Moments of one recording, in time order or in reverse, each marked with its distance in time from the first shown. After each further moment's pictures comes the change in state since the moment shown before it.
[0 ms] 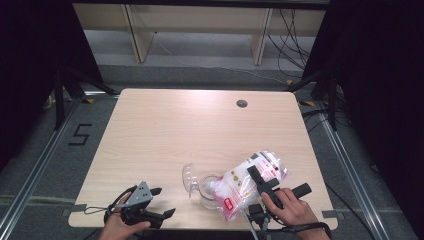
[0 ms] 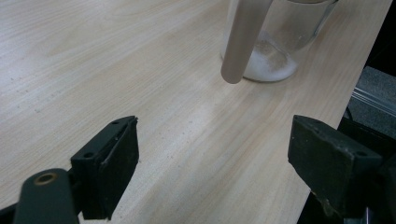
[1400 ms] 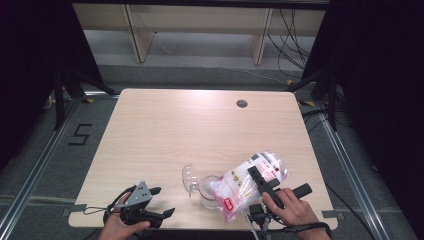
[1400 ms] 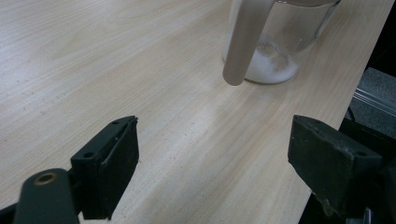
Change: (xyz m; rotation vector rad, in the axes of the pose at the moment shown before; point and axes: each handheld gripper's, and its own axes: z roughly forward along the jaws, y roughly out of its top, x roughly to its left) left arm 0.001 0.001 -0.002 0.004 0.016 0.016; right arm -0.002 -0.001 -0.001 -0.012 0.008 0.000
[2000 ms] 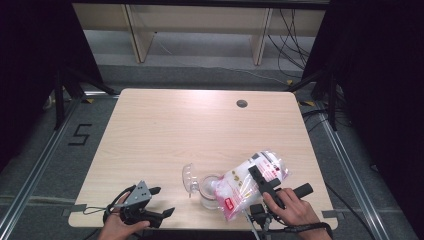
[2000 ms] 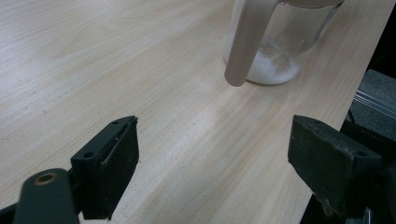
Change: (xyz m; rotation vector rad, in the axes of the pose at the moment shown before) left arm -0.001 0.000 0.001 -0.019 -0.010 -0.029; right arm -0.001 -0.002 -0.001 0.004 -0.007 -0.007
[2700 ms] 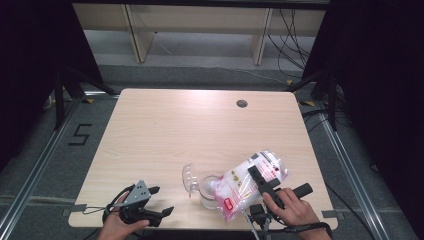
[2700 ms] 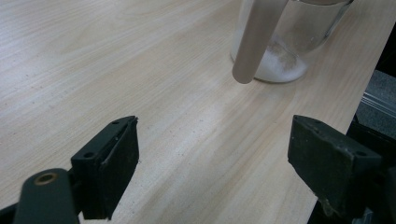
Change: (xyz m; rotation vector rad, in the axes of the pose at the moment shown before) left arm 0.005 -0.001 0.000 0.004 0.010 0.026; right arm -0.002 0.001 0.000 -0.014 -0.006 -0.018
